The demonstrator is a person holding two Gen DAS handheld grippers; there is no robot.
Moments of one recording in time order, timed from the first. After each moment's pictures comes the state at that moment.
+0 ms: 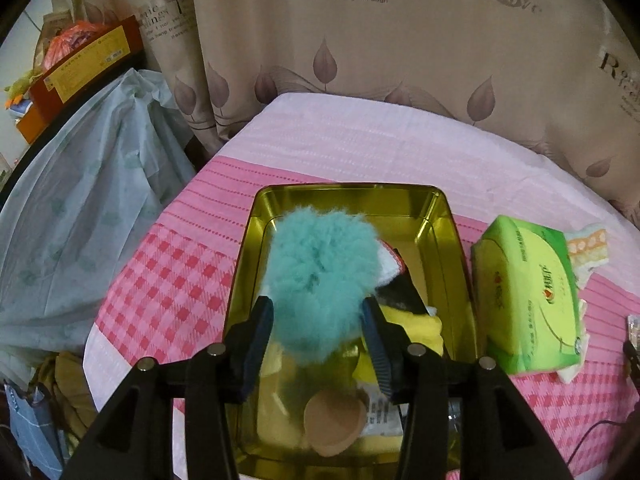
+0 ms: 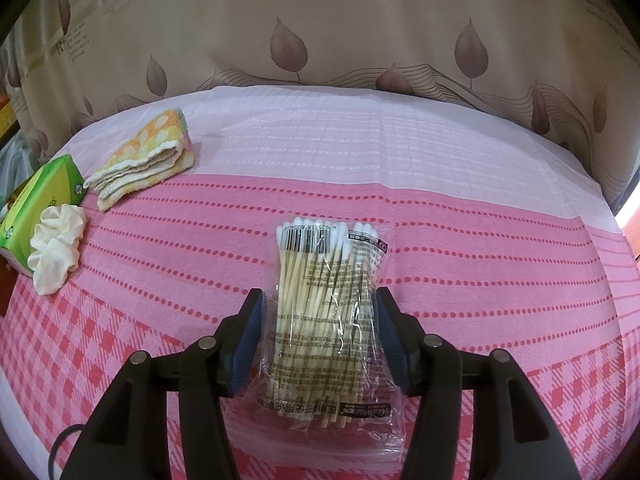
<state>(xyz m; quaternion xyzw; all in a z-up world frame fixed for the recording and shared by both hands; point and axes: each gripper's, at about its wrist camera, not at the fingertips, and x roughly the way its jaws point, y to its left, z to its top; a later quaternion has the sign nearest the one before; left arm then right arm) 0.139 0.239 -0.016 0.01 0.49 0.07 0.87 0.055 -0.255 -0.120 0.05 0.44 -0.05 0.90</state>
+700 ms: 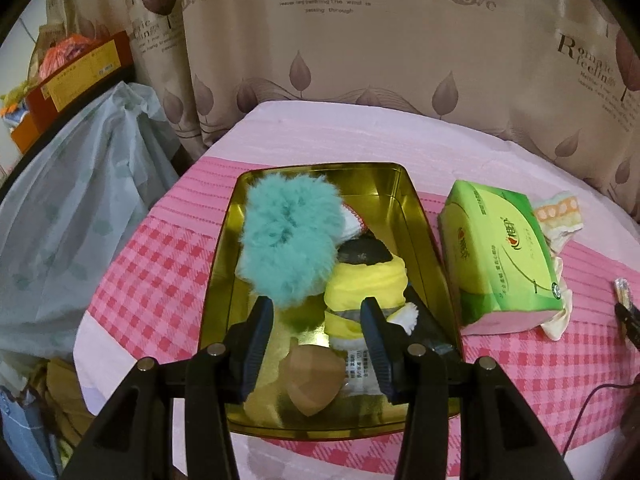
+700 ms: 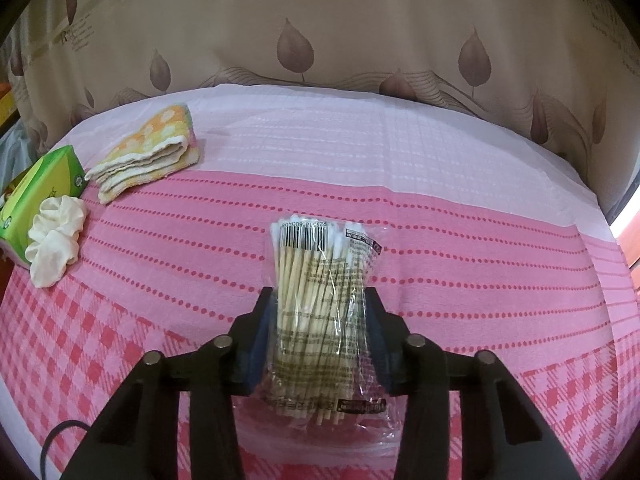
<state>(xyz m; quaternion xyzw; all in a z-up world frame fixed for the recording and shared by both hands) 0.090 0.223 -0.018 0.02 0.46 0.03 0.89 0.047 -0.246 -0.115 0.03 0.44 -0.06 0.90</state>
